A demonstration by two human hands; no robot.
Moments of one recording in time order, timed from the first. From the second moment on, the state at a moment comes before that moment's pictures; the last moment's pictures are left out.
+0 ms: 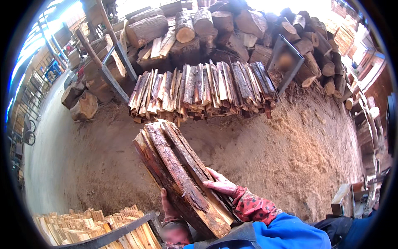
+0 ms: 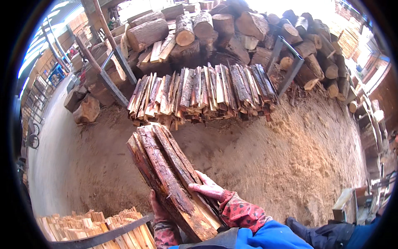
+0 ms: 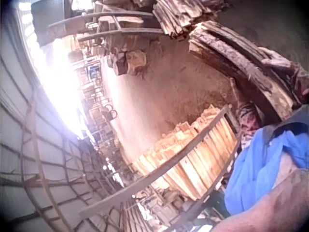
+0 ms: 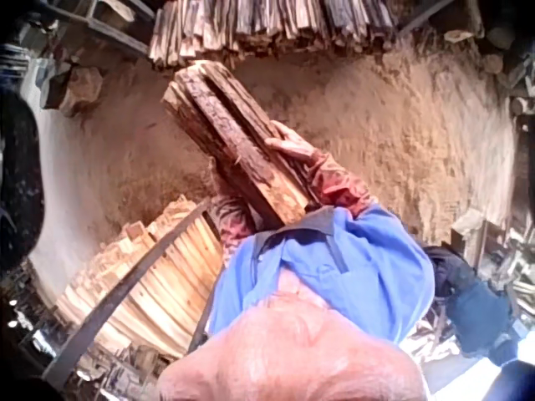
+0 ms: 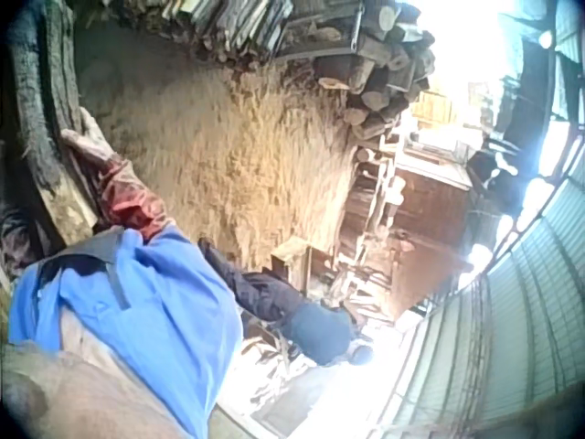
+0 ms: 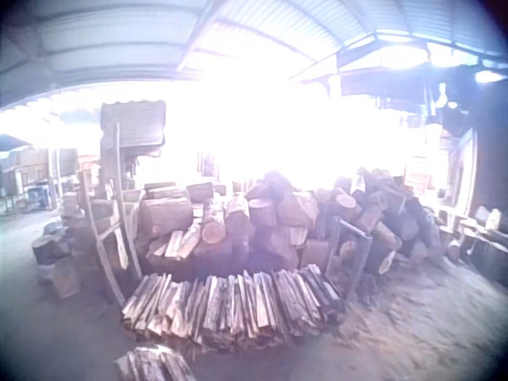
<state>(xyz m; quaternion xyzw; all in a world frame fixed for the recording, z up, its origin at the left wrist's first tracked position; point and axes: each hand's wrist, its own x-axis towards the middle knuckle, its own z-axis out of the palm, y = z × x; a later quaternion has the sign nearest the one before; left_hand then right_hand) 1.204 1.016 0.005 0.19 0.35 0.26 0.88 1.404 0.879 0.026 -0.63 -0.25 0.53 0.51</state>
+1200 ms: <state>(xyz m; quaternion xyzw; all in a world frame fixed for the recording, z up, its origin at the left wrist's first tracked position) 1.590 1.507 -0.058 0.28 0.42 0.04 0.86 1.710 1.294 -0.107 -0.61 -0.11 0.42 0.66</state>
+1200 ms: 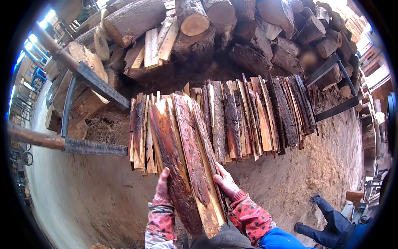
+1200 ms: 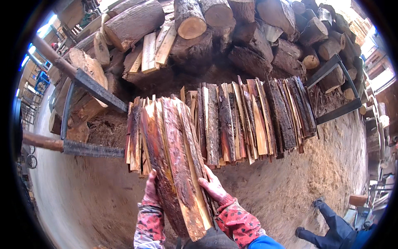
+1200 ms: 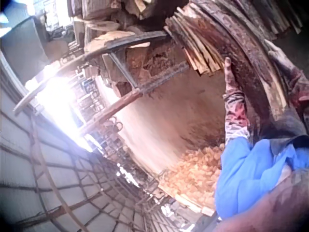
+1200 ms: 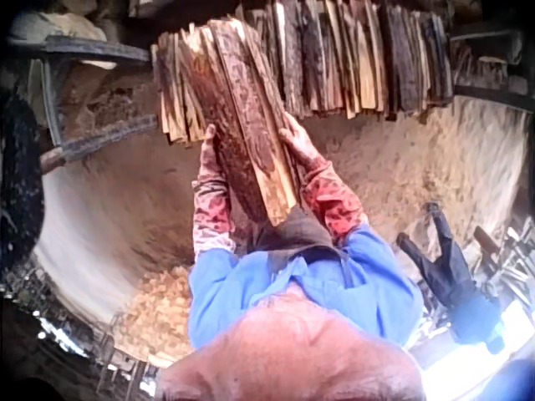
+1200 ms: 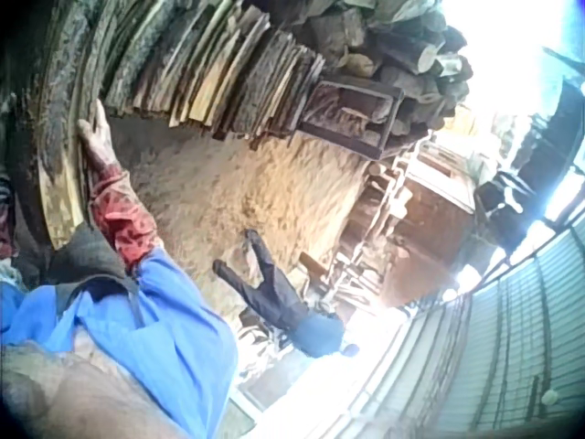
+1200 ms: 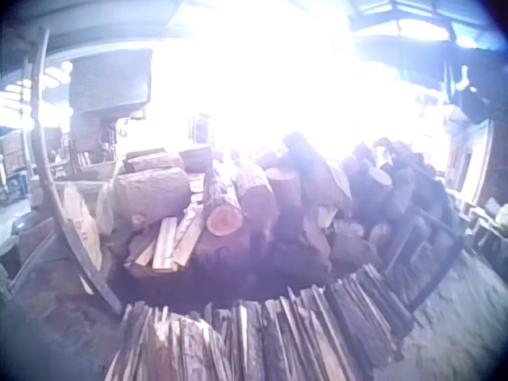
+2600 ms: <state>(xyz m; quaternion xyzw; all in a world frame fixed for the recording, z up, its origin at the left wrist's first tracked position) 1.577 1.496 -0.207 0.88 0.38 0.04 0.28 1.540 1.033 -0.196 -0.88 0.07 0.43 0.18</state>
